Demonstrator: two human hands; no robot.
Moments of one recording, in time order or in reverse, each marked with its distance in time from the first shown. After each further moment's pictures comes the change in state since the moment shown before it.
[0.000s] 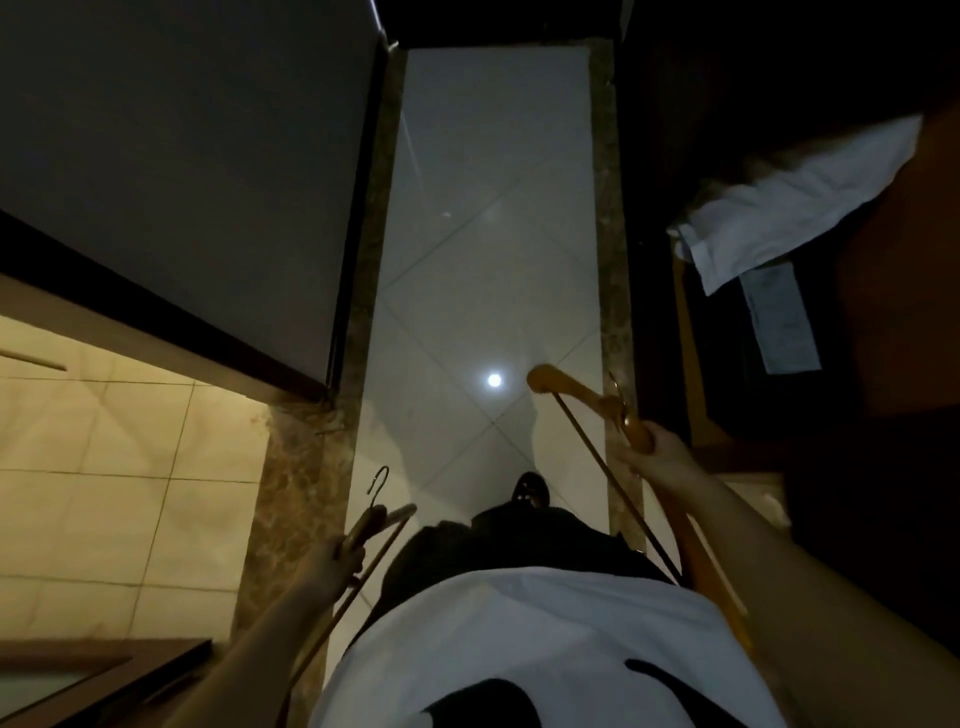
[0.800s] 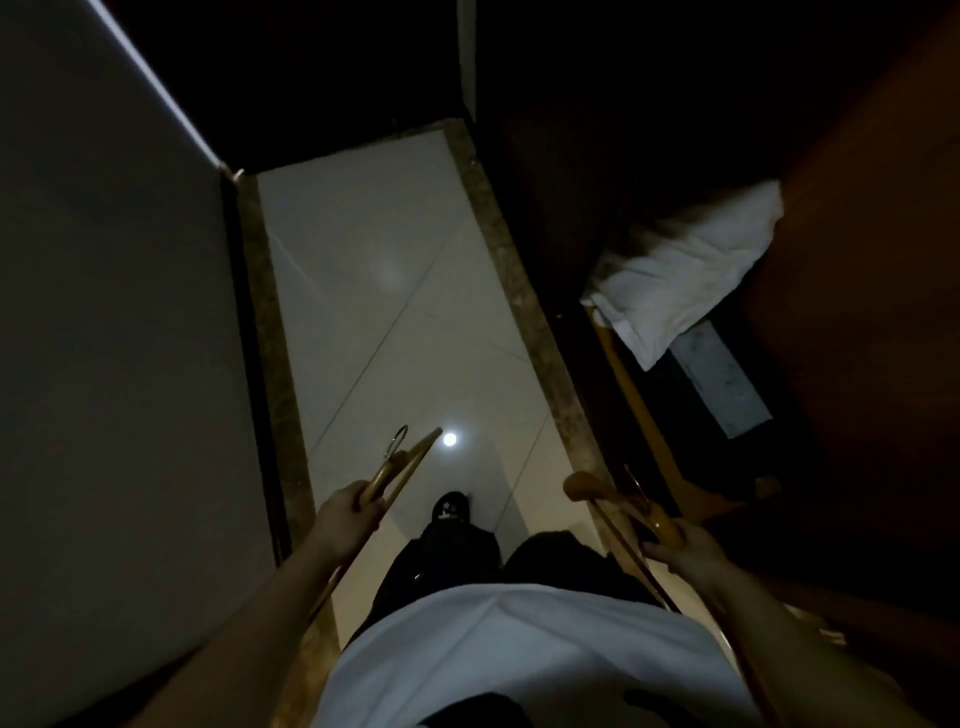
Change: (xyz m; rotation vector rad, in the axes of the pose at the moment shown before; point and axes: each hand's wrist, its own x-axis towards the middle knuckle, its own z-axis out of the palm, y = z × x) left_hand 0.210 0.375 -0.134 0.200 -0.150 0.434; right_hand 0.116 -0.108 -0.079 0.239 0.180 0.348
